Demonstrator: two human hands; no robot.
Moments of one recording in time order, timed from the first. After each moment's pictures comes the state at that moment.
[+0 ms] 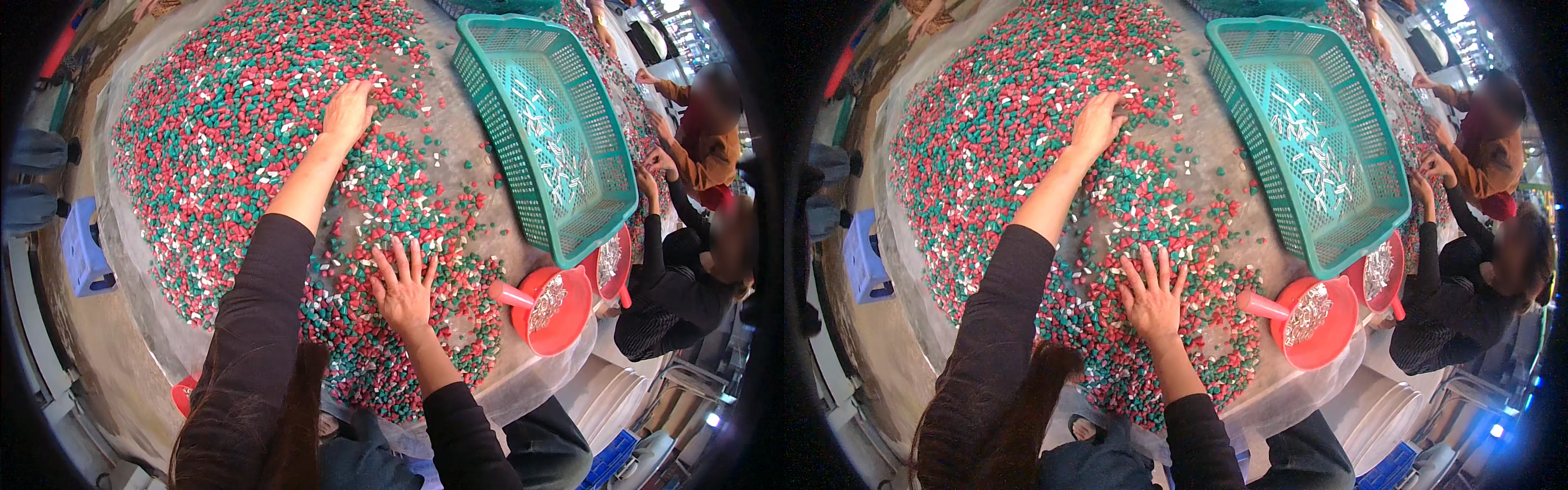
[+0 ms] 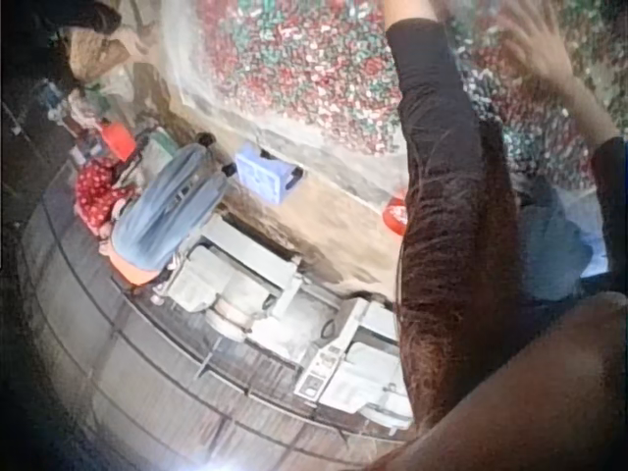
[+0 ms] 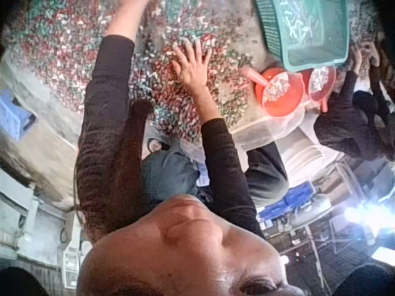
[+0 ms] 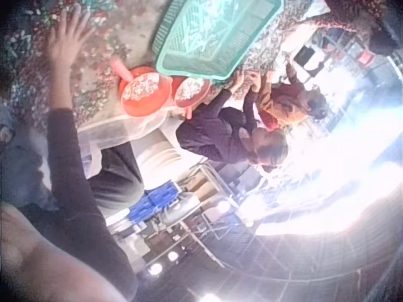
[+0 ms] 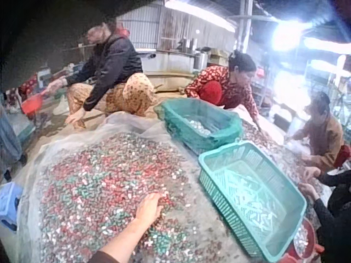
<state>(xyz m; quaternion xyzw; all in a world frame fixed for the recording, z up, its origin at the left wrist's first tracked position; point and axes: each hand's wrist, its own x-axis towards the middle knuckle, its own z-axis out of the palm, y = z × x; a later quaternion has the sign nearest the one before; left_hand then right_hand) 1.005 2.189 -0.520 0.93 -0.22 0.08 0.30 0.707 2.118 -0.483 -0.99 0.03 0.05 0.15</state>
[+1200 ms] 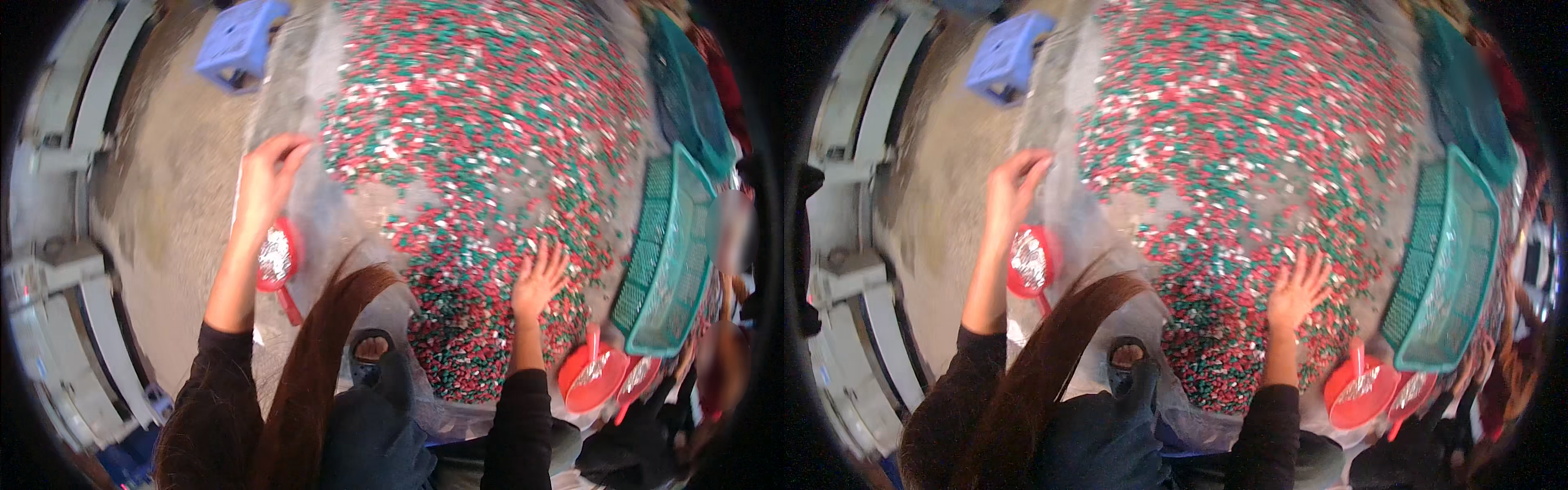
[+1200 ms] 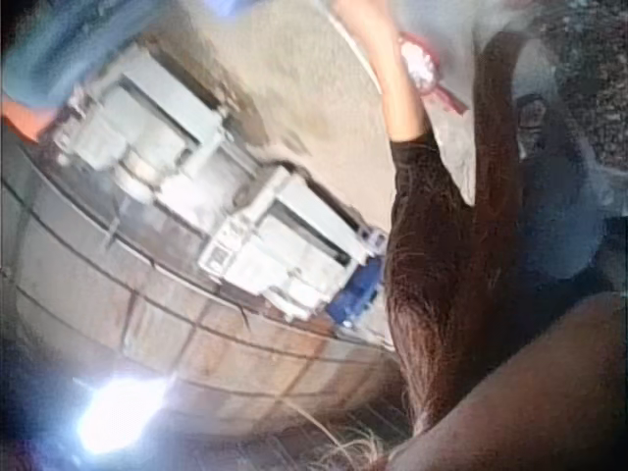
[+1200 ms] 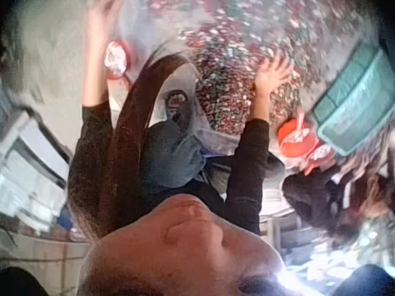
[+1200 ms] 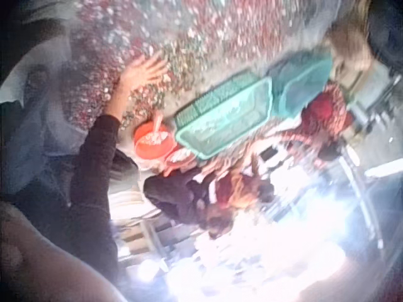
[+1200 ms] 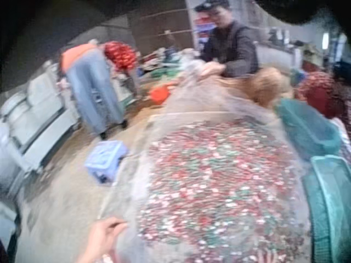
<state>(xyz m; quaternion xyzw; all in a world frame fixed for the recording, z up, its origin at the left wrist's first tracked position) 0.678 2.532 -0.350 0.92 0.17 0.13 0.32 0.700 2.115 -0.509 -1.00 -0.03 0.00 0.04</state>
